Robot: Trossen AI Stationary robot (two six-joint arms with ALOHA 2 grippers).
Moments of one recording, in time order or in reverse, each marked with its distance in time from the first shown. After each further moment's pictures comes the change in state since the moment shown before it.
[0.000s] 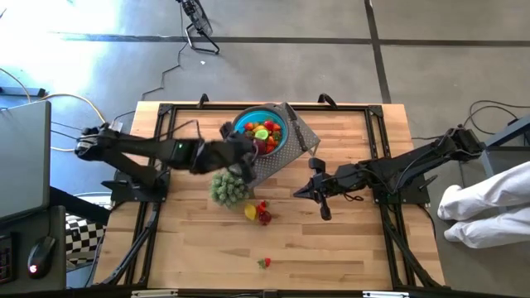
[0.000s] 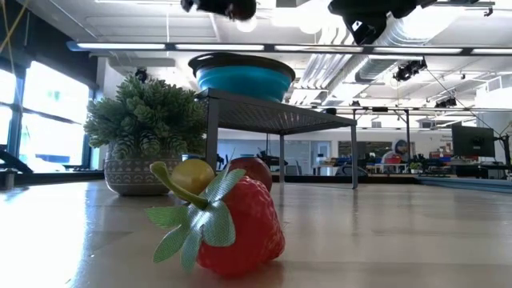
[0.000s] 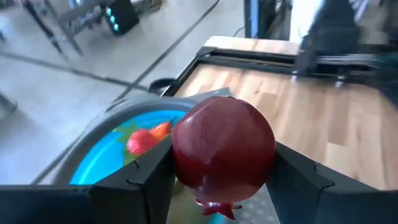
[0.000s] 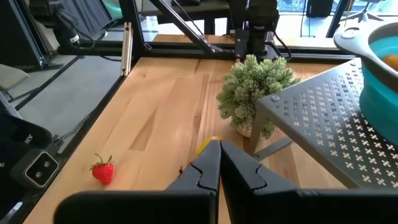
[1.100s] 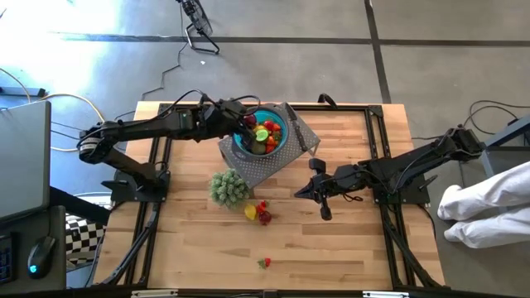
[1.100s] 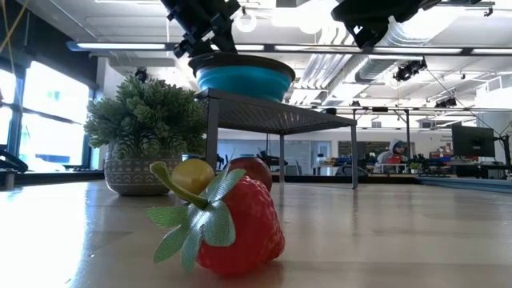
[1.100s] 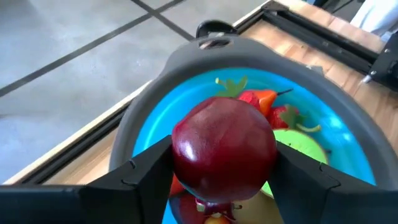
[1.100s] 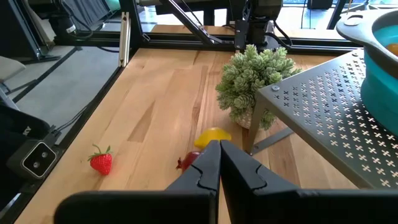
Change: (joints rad) left arm 0.379 0.022 0.000 -0.146 0.270 -0.241; right arm 0.000 0.000 0.000 -0.034 0.001 0.000
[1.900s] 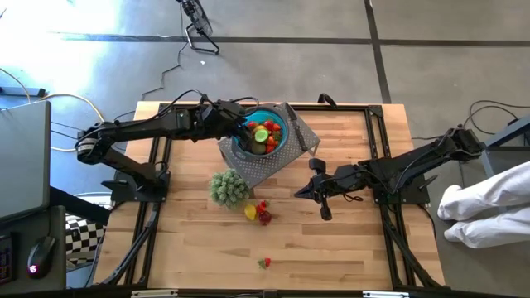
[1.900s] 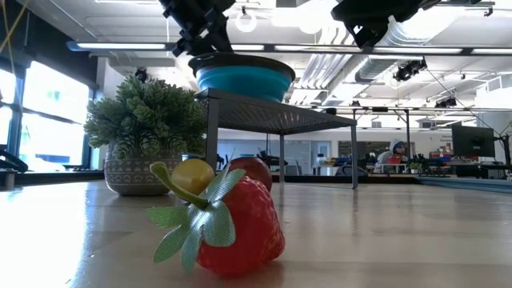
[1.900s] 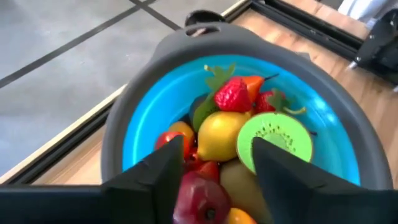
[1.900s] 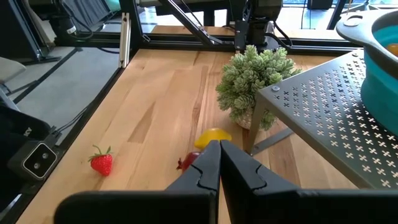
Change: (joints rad) left arm 0.000 -0.022 0.000 -0.039 0.051 0.014; right arm 0.000 0.000 0.000 0.002 0.000 0.003
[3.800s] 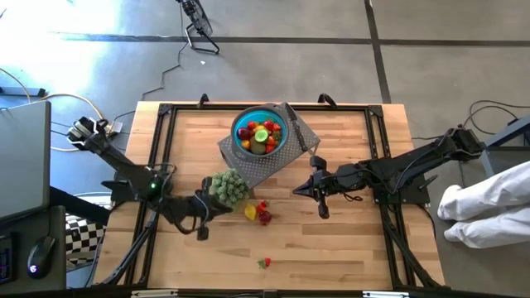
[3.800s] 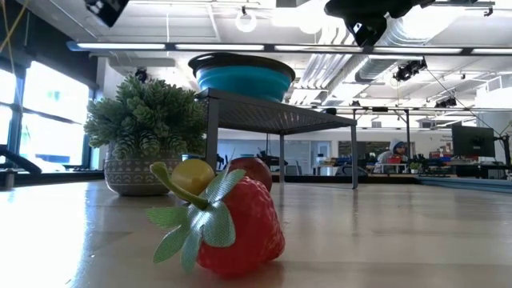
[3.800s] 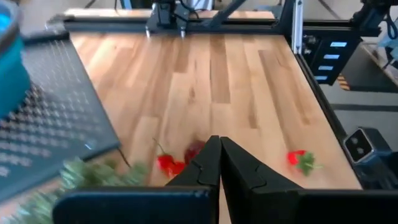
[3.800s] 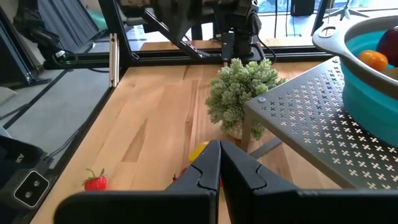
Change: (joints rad) left arm -0.890 -0.244 -0.520 0.438 -0.284 0.012; right arm 0.000 0.000 0.000 0.046 0.053 0.056
